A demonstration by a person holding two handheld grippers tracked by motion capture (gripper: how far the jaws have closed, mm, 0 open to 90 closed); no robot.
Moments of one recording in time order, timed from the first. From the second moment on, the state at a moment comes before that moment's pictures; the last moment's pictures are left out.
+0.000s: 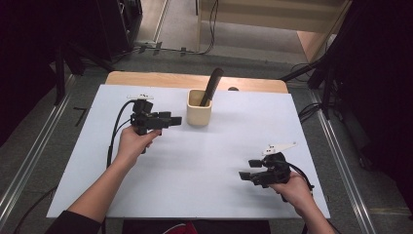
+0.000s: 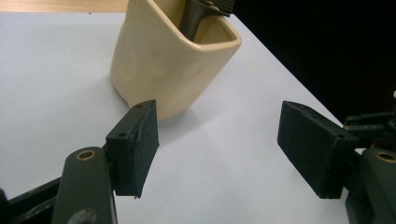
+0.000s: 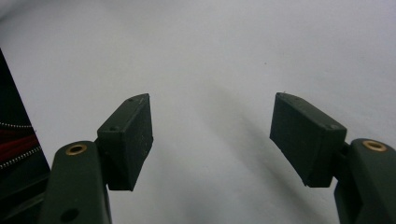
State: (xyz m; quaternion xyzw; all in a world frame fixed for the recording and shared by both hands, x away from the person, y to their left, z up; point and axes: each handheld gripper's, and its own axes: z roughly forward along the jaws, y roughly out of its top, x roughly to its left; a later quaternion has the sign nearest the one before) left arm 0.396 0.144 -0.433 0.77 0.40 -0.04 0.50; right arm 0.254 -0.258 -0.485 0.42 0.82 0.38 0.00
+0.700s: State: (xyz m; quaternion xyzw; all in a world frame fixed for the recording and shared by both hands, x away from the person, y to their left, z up) left arm 0.360 0.144 -0.445 0.80 0.36 -0.03 0.47; right arm 0.255 -0.262 -0.484 0.43 0.82 0.39 0.00
